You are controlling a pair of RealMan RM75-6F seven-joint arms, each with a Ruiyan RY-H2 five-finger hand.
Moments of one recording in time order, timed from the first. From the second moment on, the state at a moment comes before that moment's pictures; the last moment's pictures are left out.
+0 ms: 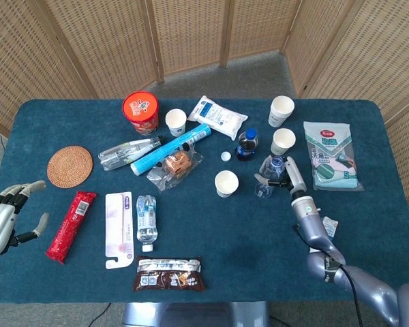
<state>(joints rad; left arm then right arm) -0.17 -0.99 -0.05 -1.77 1.52 1.42 -0.17 0.63 -1.68 0.40 -1.05 -1.23 0.80 0.85</state>
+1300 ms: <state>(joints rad) -0.19 -1.00 -0.05 -1.75 1.54 1.42 -0.19 0.59 -1.56 0.29 -1.15 -1.34 0.92 0.93</state>
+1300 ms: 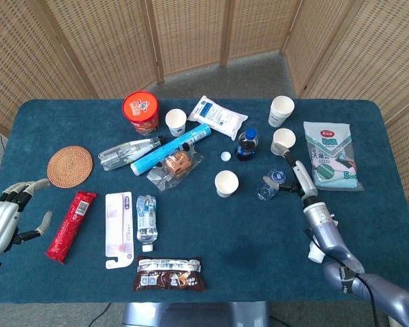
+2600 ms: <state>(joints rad) -0.13 -1.01 -0.03 -1.69 1.52 1.47 -0.17 0.41 -1.21 0.28 -1.48 -1.24 1.21 0.26</state>
